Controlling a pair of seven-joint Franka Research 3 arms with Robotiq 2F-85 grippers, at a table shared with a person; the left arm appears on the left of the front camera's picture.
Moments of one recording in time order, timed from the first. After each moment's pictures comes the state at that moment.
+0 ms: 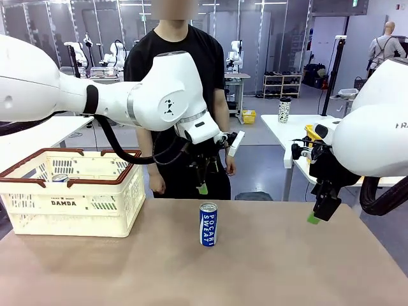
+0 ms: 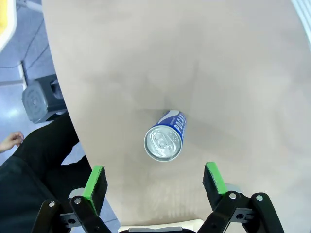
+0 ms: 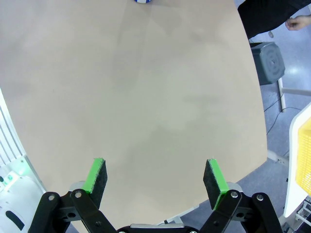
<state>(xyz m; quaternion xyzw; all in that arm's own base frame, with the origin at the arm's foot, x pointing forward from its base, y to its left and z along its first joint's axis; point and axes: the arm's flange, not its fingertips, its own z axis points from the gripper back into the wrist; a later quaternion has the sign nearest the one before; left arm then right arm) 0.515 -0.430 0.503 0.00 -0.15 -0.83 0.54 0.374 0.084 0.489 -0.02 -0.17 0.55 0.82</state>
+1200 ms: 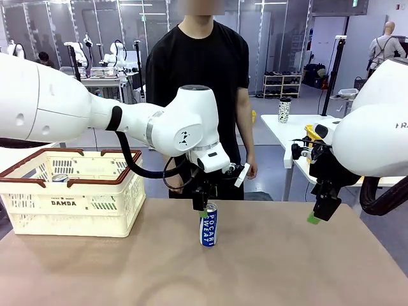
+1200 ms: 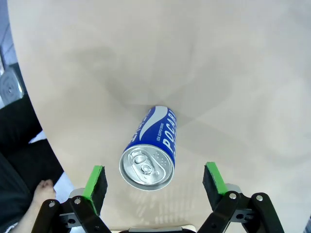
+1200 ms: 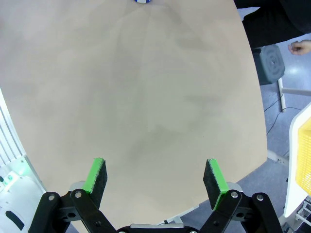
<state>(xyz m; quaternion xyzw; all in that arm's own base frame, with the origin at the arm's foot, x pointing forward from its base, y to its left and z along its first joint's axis) 0.520 -0.454 0.426 0.03 -0.07 -0.82 0.56 0.374 0.084 0.489 -0.02 -0.17 0.55 0.82</state>
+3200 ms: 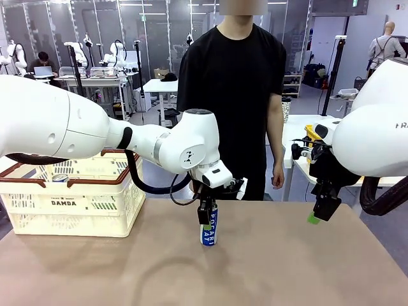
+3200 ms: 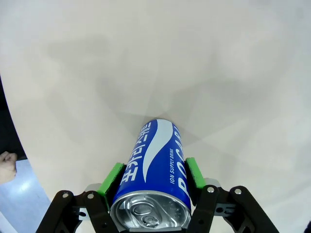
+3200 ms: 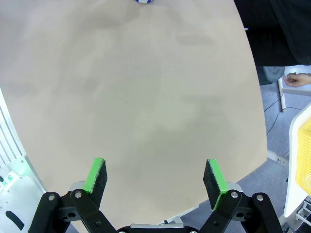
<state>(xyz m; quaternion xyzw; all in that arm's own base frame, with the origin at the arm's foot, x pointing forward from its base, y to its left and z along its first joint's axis) 0.543 -0.458 0.367 0.00 -0.06 -0.79 0.61 0.374 0.084 0.489 -0.02 -0.17 0.55 0.82</state>
